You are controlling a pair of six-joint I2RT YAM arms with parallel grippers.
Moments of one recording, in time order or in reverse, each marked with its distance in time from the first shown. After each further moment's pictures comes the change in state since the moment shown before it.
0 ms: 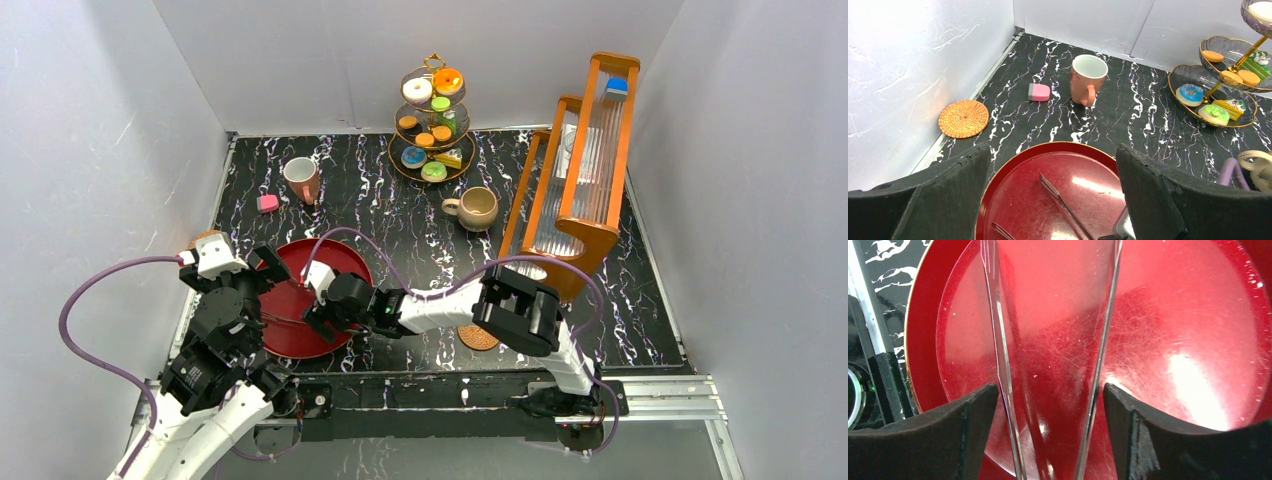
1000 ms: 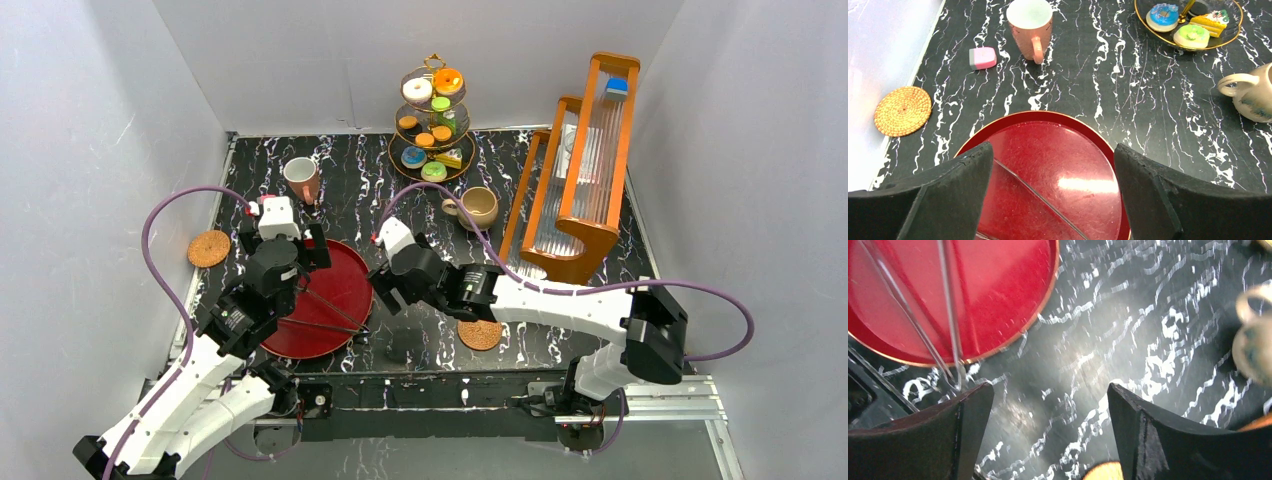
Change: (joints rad) left arm 0.000 0.360 0.085 -0.015 0.224 -0.076; right arm -0.072 -0.619 -0.196 -0.547 0.316 0.080
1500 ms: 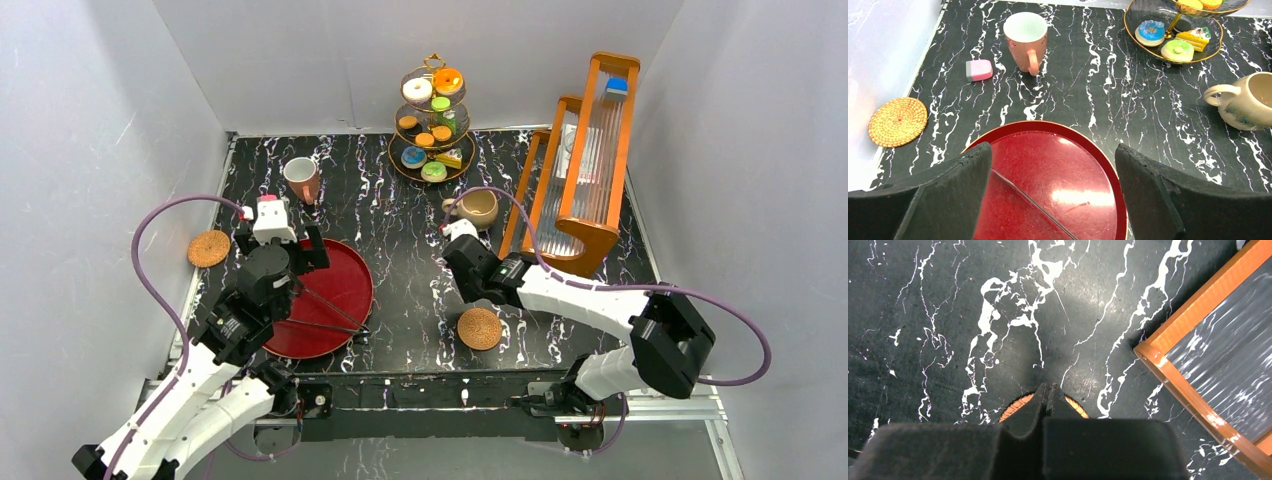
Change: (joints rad) left arm 0.000 -0.039 -0.028 0.068 0.021 0.030; right arm -0.273 -0.121 -0.268 -0.216 -0.035 0.149
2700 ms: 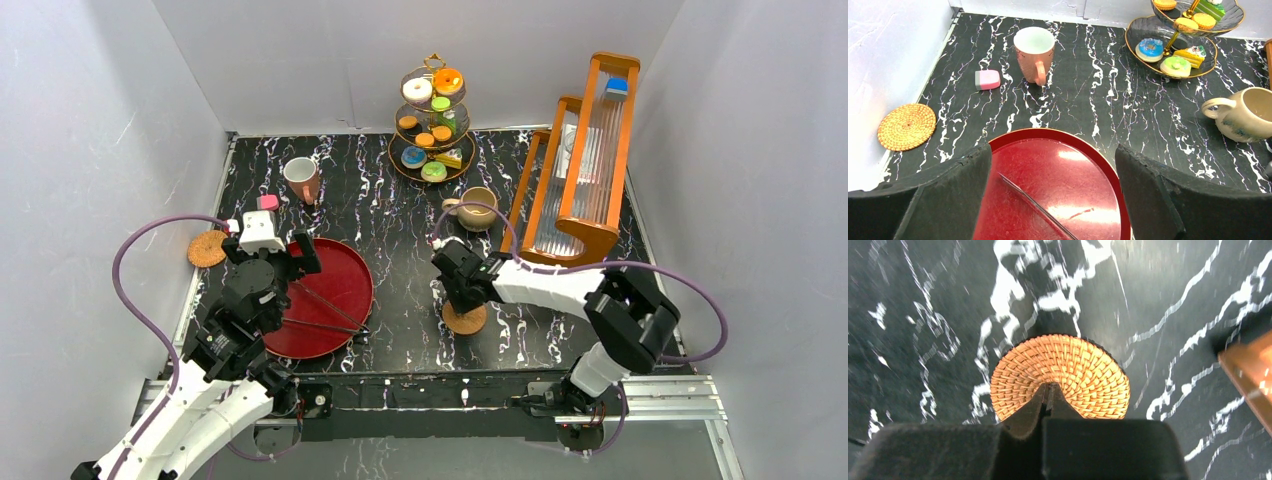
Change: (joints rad) left arm 0.000 -0.119 -0.051 0.021 -0.024 0.035; right arm -0.030 0.174 -0.006 -0.026 -0.201 0.072
